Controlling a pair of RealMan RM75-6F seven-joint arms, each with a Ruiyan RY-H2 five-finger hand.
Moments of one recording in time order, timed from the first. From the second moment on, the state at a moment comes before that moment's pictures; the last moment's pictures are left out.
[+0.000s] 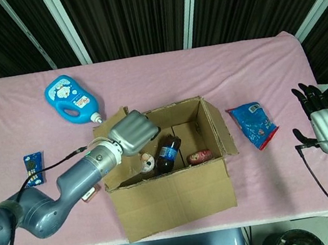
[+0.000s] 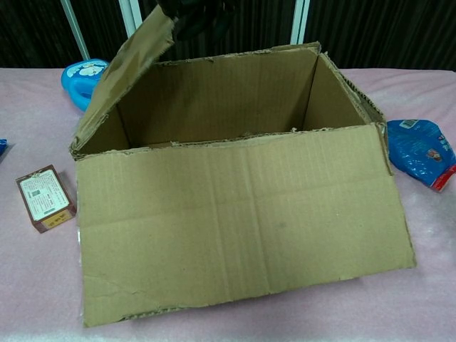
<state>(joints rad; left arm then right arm) -1.58 -0.88 0.03 -1.92 0.68 0.52 0.47 0.32 -1.08 0.17 -1.68 -1.32 1.38 -0.13</state>
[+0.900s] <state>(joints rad) -1.19 -0.38 -0.04 -2.19 1.02 0.51 0.18 0.31 -1.08 0.18 -1.67 -1.31 1.36 -0.14</state>
